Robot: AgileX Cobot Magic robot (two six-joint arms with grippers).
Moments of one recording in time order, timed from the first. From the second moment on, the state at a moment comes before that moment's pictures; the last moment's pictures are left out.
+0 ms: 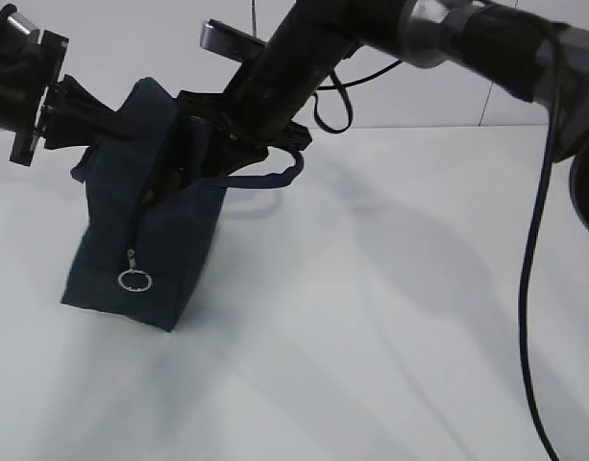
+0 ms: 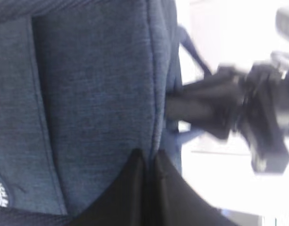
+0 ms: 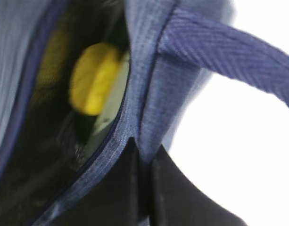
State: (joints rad) left arm 0.07 1.93 -1.39 -1.19 1.19 0.57; right arm 0.48 2.37 -2.29 0.52 1.17 0.01
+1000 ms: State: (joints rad) left arm -0.21 2.02 -1.39 -1.39 1.04 0.57; right arm 0.42 2.22 -2.20 0.11 1.27 0.07
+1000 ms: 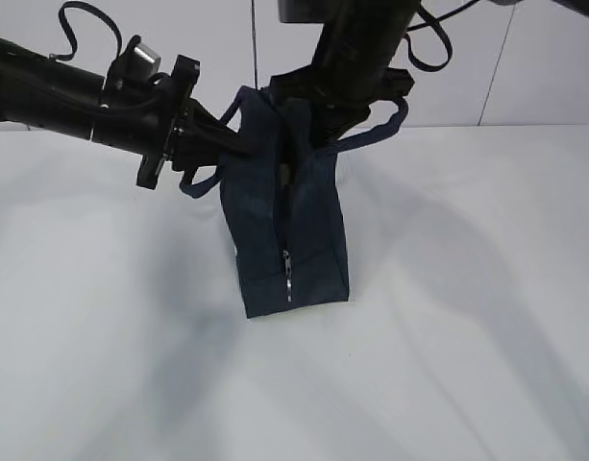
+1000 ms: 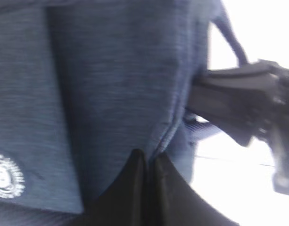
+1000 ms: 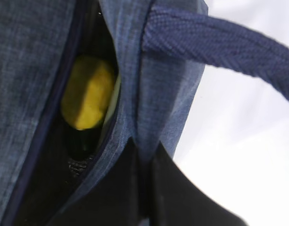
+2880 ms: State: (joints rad) left arm -0.10 1.90 -1.39 -1.46 1.17 0.65; right arm 0.41 1.90 -2.15 0.22 1.26 -0.14
